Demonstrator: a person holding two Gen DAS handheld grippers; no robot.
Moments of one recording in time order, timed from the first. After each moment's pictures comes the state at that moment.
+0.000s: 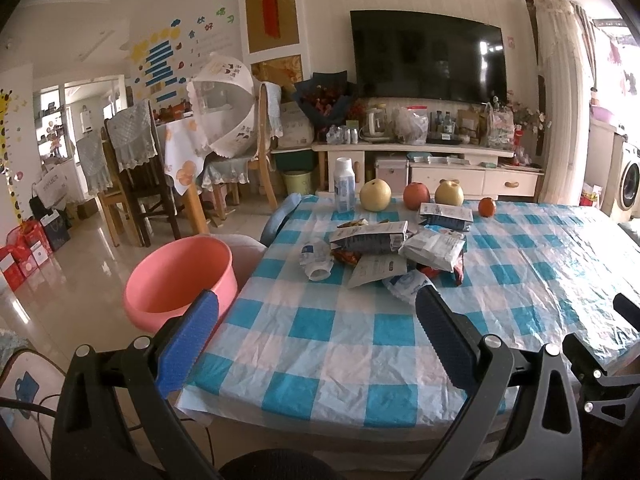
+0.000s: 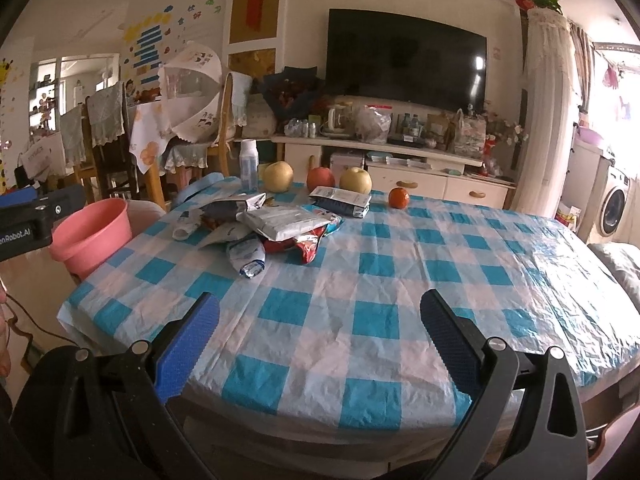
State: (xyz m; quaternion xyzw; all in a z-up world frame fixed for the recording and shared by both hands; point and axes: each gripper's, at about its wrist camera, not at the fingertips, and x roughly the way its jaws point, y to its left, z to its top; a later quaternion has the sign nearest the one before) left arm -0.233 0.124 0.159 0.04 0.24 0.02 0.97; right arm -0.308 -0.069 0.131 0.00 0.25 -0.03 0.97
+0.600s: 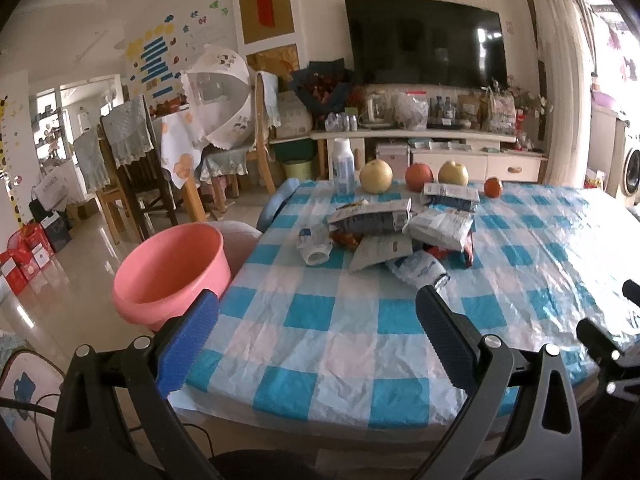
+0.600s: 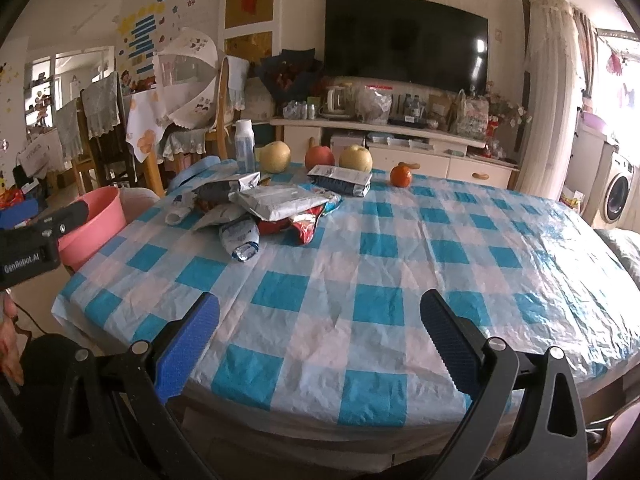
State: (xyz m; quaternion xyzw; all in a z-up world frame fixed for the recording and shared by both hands) left arm -0.213 0.117 0.124 0.06 0.26 0.03 0.96; right arm -0.287 -0.084 0.109 0.01 0.29 -0.03 0.96
